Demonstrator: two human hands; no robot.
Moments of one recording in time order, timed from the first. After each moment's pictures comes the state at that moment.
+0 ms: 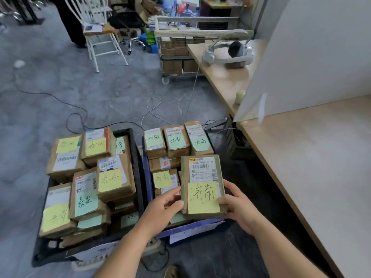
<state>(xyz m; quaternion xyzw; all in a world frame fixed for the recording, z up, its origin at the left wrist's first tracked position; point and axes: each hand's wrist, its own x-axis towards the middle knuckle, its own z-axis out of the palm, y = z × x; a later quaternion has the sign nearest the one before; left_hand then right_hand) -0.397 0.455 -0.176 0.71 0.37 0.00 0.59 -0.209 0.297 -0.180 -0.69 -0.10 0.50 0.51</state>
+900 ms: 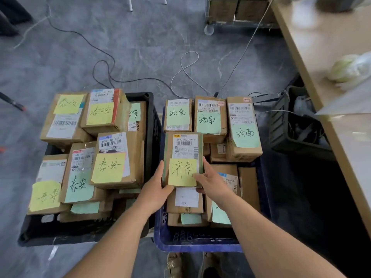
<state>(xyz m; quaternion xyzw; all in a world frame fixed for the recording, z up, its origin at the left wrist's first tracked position) -0.359 0.563 -0.299 0.66 0.55 -0.06 0.50 -0.192 0.490 -0.310 -0.71 -0.25 0.57 0.32</state>
